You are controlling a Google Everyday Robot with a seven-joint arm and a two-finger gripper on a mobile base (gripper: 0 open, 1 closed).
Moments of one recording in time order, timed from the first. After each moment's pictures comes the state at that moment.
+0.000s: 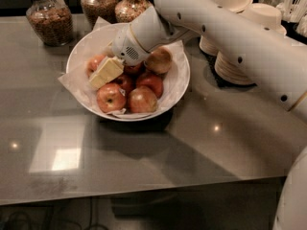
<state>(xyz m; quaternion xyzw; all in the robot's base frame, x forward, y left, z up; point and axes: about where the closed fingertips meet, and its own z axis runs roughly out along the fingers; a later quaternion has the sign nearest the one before) 0.593 0.130 0.898 -0.63 0.64 0.30 0.33</state>
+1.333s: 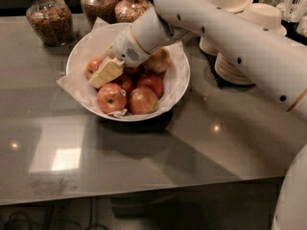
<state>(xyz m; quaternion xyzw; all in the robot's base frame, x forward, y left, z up) 0.593 0.130 0.896 -0.63 0.64 0.30 0.32</state>
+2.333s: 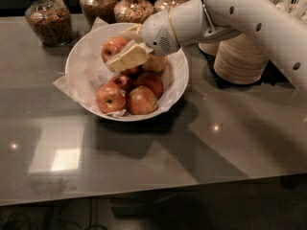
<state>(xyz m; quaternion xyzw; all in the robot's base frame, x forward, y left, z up) 0.576 0.079 0.959 -0.60 0.59 0.34 0.42</state>
